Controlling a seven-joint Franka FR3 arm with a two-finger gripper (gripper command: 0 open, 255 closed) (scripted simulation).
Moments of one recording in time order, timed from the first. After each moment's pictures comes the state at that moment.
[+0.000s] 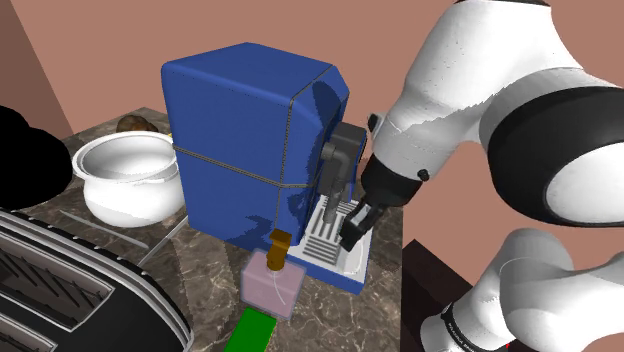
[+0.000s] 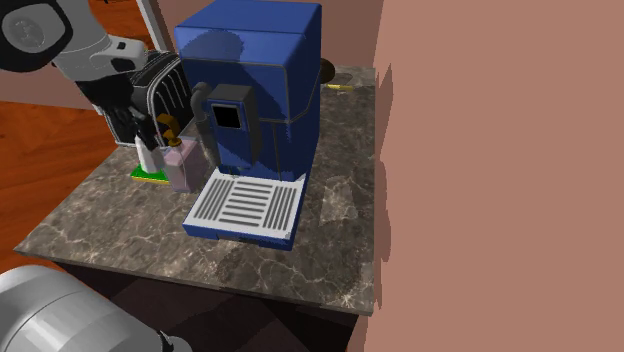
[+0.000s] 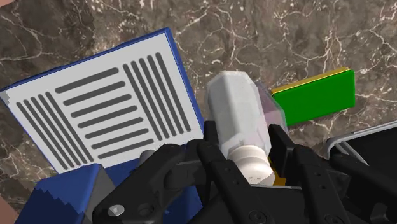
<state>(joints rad) 0.26 -0.79 0.41 -2.47 0.30 1.82 0.34</state>
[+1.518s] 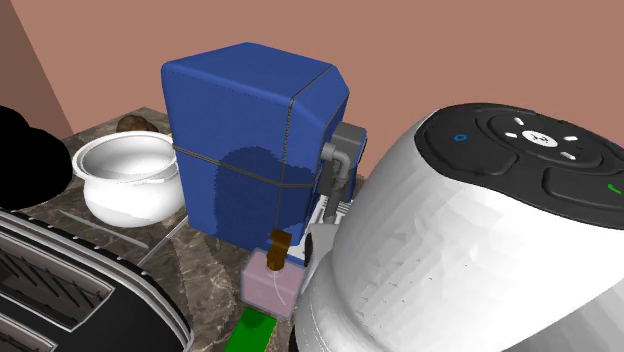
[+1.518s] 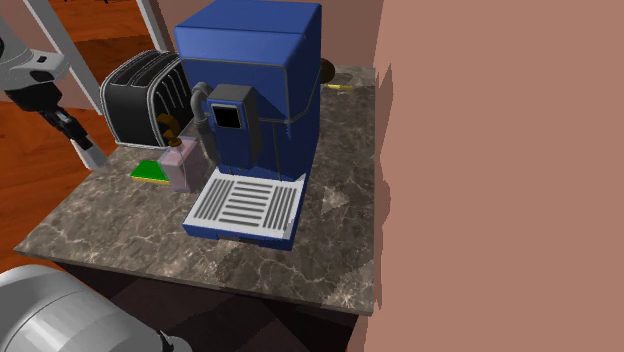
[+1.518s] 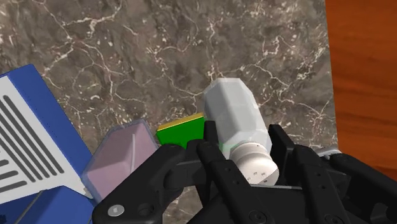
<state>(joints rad) 0.26 -0.53 0.86 -2.28 0.38 1.98 0.75</state>
